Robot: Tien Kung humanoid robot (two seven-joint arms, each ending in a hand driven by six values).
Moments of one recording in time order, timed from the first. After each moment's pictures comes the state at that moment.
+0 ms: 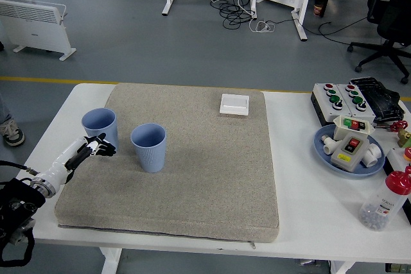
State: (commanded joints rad) left arm -0.63 0.40 -0.76 -0.58 0.91 -0.14 -0.49; right arm 0.07 -0.13 1.15 0.18 -0.57 -0.12 -0.24
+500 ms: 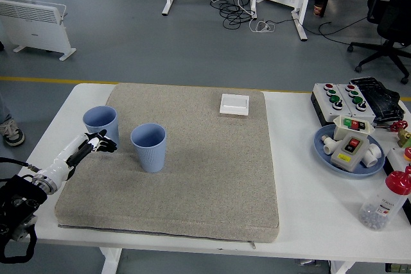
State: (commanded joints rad) left arm -0.65 0.39 -0.74 -0.55 0.89 -0.14 -0.50; right arm 0.08 -0.13 1.15 0.18 -0.57 -0.12 -0.24
